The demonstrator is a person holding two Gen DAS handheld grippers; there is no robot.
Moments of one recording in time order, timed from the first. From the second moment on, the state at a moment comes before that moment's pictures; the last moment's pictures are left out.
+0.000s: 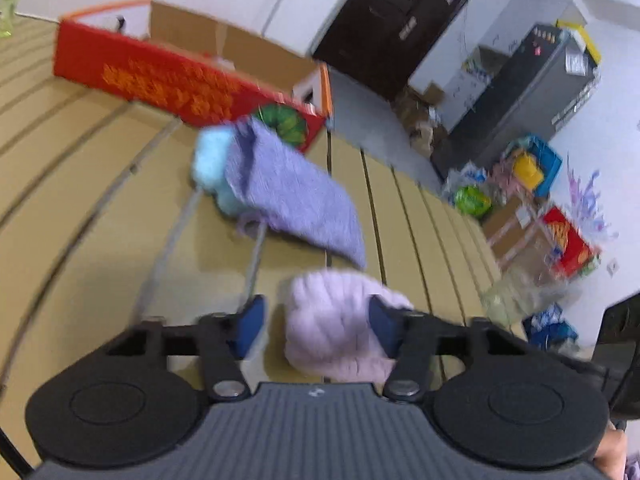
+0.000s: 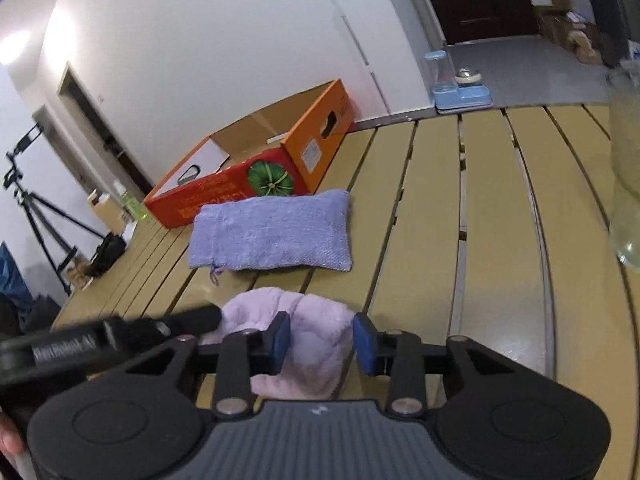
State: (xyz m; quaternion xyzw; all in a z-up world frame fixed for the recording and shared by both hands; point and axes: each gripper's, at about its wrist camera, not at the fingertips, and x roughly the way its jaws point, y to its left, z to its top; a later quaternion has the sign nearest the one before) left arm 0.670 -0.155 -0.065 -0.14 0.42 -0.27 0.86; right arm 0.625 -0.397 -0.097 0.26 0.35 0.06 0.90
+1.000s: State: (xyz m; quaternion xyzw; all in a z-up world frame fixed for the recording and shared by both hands) left arm 0.379 0.022 -0.105 -0.16 0.39 -0.24 0.87; right arm 0.392 -0.217 -0.127 0.14 0.37 0.20 0.90
